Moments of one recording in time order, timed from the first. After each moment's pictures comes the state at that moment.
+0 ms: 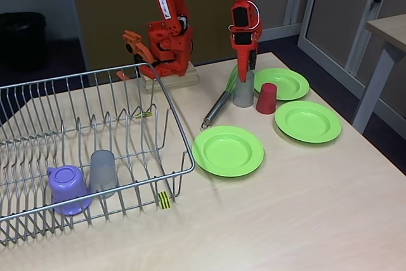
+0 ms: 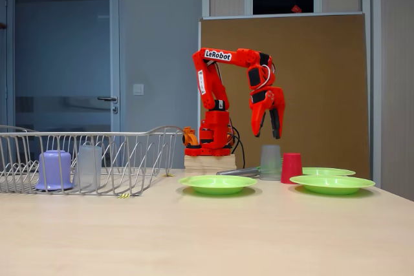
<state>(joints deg) -57.7 113.2 126.4 63.5 93.5</state>
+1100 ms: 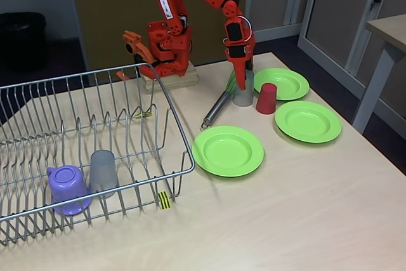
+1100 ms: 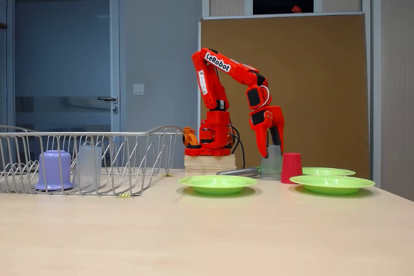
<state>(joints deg) -61.8 114.7 143.9 44.6 98.4</state>
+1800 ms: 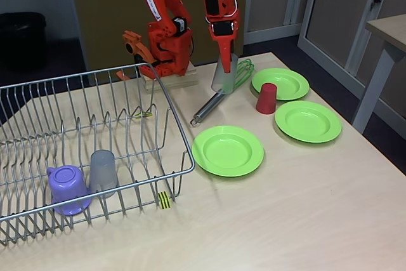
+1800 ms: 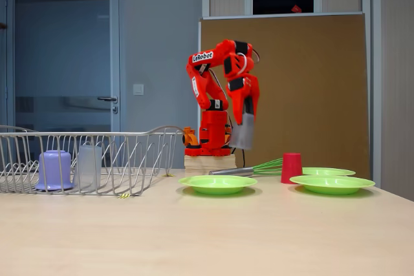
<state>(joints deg) -37.6 130.5 123.3 85.8 60.7</state>
